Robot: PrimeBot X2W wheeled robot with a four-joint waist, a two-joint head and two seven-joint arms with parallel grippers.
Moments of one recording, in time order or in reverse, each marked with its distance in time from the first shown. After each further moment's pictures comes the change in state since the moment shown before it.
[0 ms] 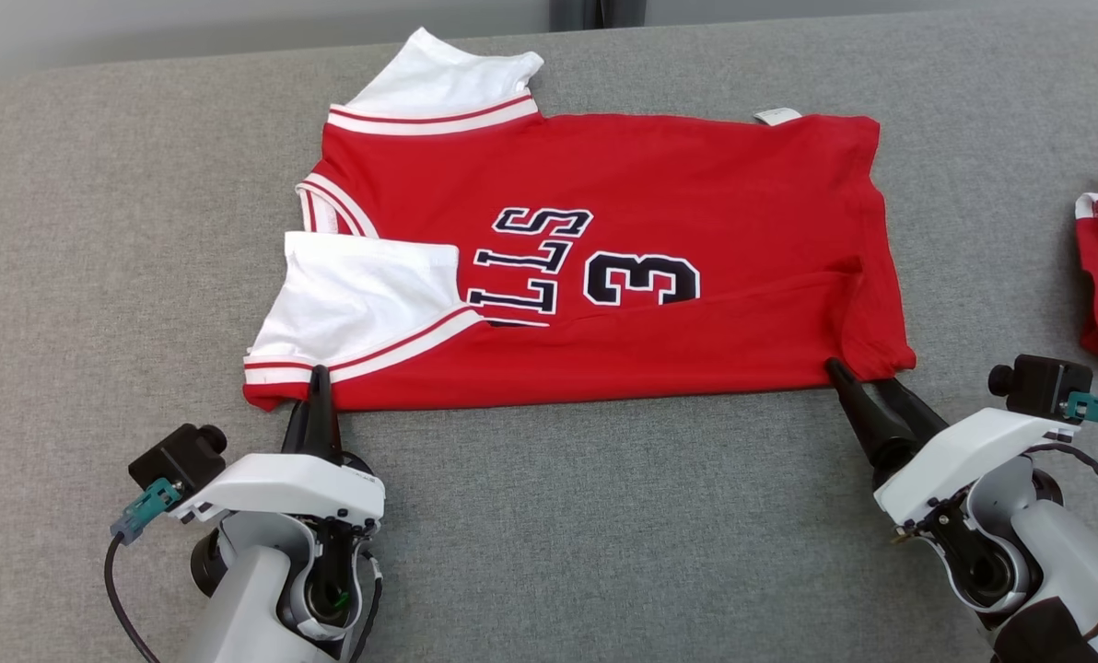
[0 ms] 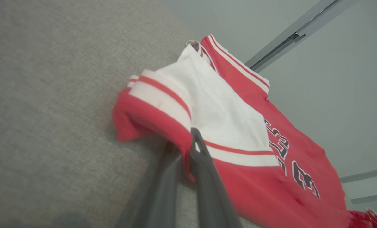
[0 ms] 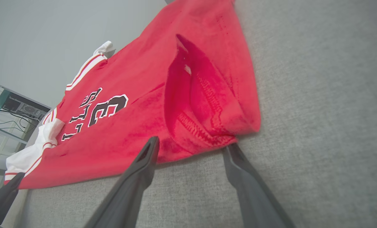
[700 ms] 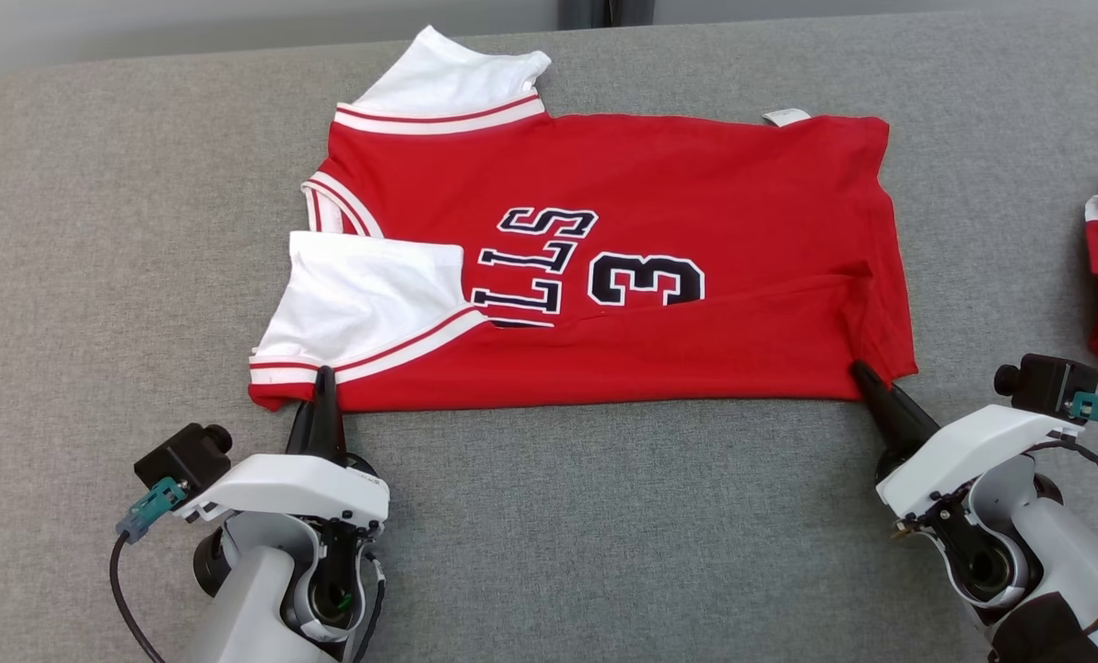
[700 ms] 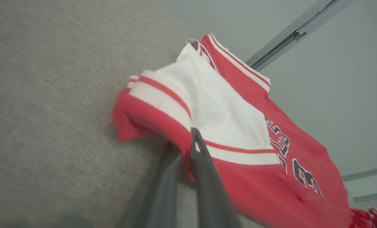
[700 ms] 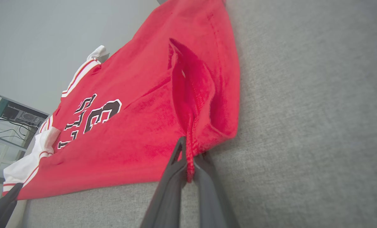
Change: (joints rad) left arm -0.001 0.001 -0.013 0.000 0.004 0.000 0.000; right arm -0.011 0.005 -0.005 0.026 0.033 0.000 -0.006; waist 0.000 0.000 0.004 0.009
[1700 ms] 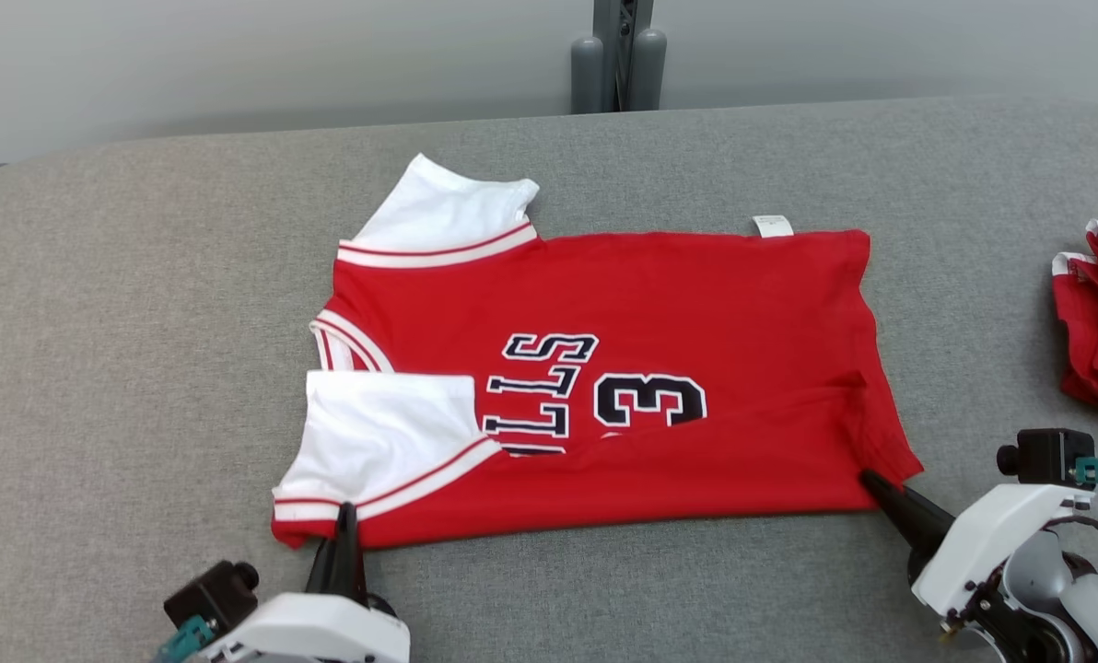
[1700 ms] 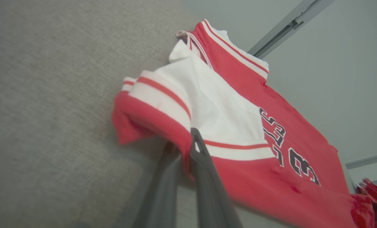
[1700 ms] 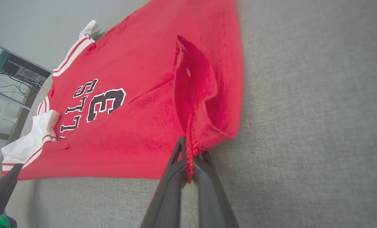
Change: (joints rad) left arm 0.271 0.003 -0.030 -0.172 0.040 0.045 0.000; right arm 0.150 -0.126 0.057 -0.122 0.040 0.000 0.157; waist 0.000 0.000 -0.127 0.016
